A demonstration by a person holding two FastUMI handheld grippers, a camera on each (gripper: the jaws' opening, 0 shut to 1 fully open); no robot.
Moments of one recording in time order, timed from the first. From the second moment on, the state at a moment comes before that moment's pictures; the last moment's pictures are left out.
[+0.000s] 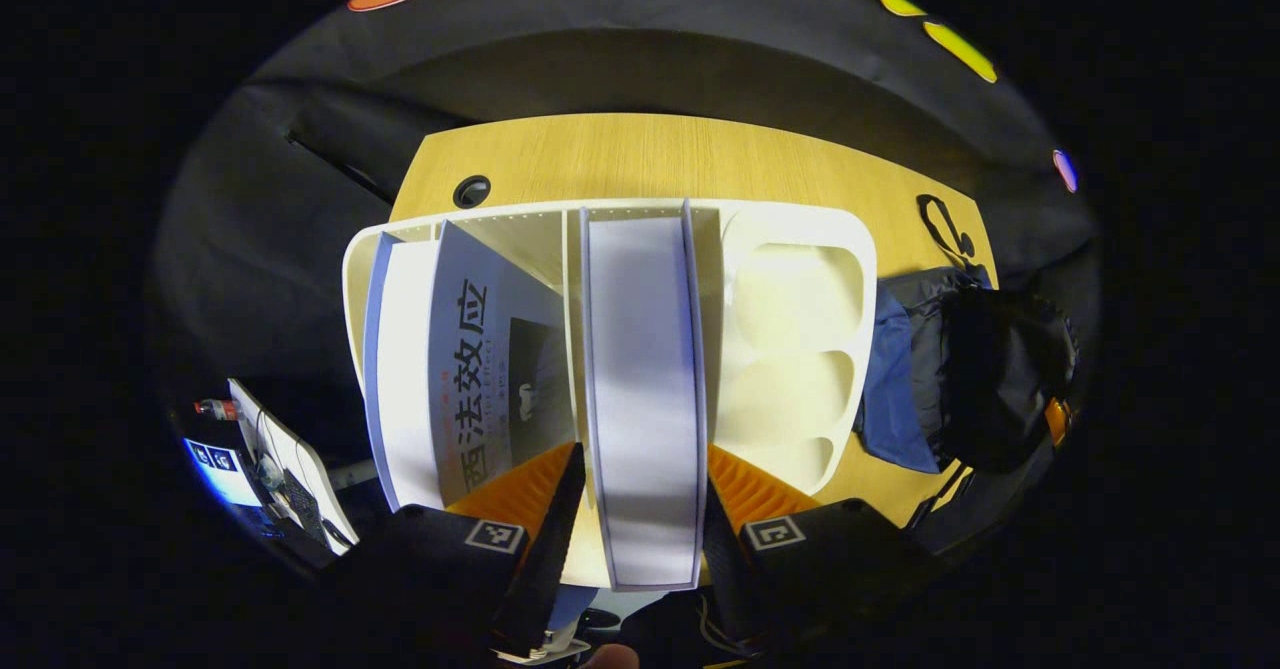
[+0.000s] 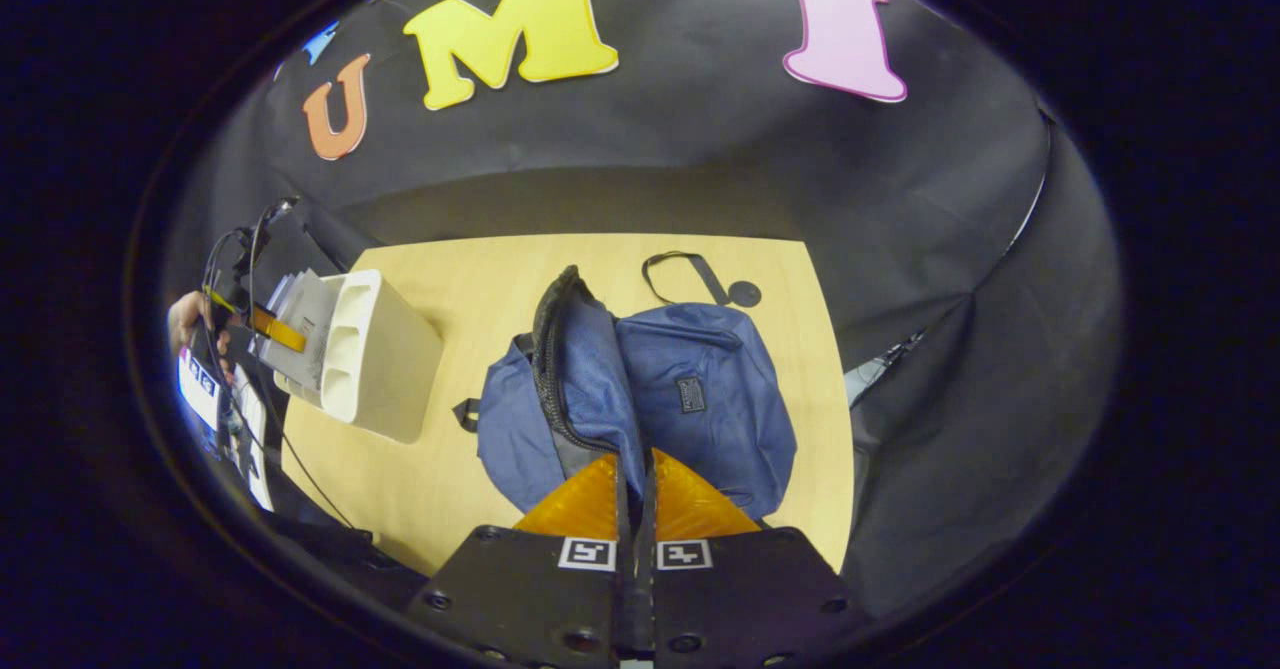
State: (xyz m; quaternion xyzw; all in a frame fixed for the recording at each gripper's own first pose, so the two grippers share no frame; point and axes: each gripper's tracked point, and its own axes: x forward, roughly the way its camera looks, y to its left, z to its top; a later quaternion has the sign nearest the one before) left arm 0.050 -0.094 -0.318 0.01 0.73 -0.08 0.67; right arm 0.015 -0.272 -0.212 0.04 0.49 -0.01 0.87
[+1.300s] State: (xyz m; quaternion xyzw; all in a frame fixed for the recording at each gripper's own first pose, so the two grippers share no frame) left arm 0.019 -0.038 -0.110 -0.07 0.62 -0.15 0.77; right arm 0.006 -0.246 -0.200 0.03 0.49 0.00 0.87
